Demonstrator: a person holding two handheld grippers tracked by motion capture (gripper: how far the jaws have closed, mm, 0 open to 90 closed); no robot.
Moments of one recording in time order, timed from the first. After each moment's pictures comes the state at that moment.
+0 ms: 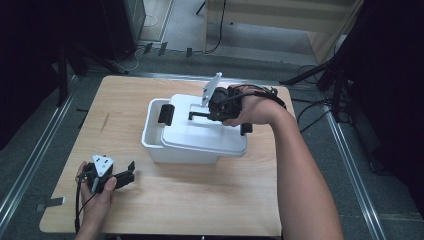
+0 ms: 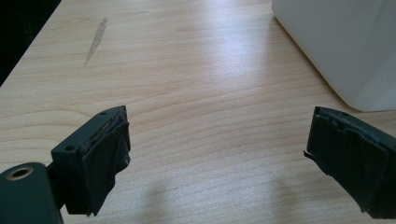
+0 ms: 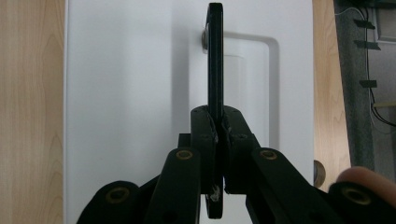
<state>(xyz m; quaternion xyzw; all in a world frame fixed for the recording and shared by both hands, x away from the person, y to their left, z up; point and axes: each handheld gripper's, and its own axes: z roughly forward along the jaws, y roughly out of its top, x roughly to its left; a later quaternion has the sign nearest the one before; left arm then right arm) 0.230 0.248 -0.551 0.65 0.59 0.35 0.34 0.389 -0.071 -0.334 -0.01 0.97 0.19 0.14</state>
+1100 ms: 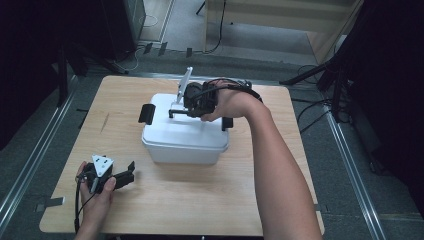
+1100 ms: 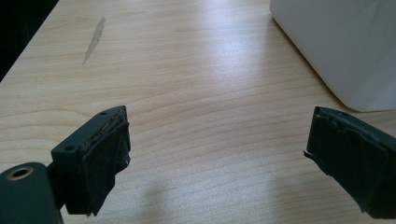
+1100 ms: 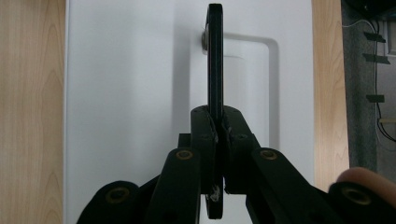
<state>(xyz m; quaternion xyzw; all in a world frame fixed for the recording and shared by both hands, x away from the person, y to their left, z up) 0.229 0.249 -0.551 0.65 0.59 0.34 0.35 0.397 -0.015 -0.335 -0.03 0.97 0.18 0.13</state>
